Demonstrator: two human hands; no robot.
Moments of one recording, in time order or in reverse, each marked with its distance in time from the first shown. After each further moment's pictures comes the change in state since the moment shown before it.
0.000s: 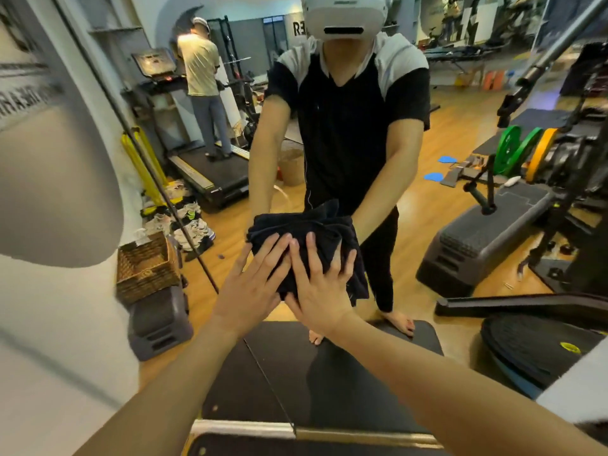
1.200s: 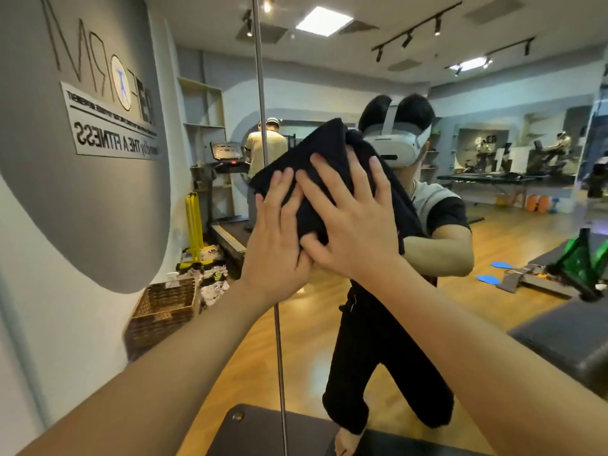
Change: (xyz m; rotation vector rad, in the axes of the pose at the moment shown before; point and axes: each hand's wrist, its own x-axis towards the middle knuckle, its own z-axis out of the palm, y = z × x) left_hand -0.047 -0.035 0.059 -0.444 0.459 -0.375; right_hand 0.073 -0.062 0.027 -0.111 0.397 -0.338
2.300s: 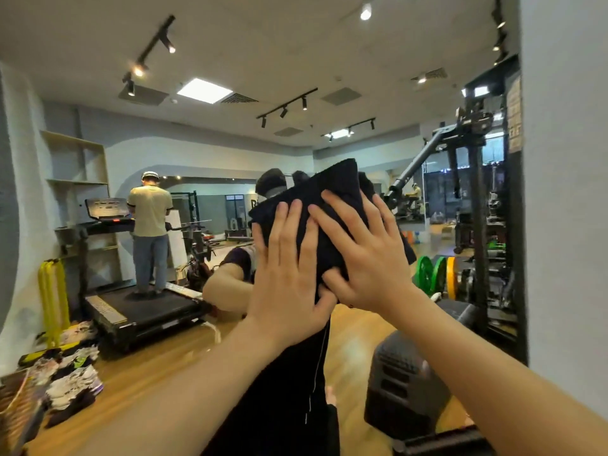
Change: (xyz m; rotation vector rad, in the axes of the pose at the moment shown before) left_hand 0.049 0.327 0.212 0.074 0.093 0.252; right_hand -0.219 0.313 -0.142 -0.142 0.066 0.037
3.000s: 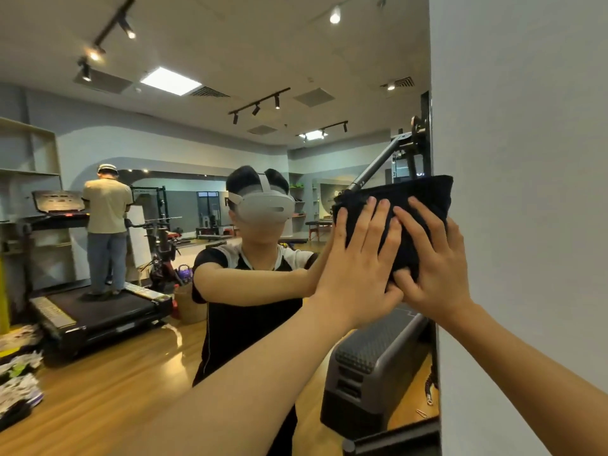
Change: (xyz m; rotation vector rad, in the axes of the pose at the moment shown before) left_hand 0.097 0.175 0.081 0.051 -0.219 0.199; right_hand -0.103 0.181 -0.065 0.015 0.038 0.207
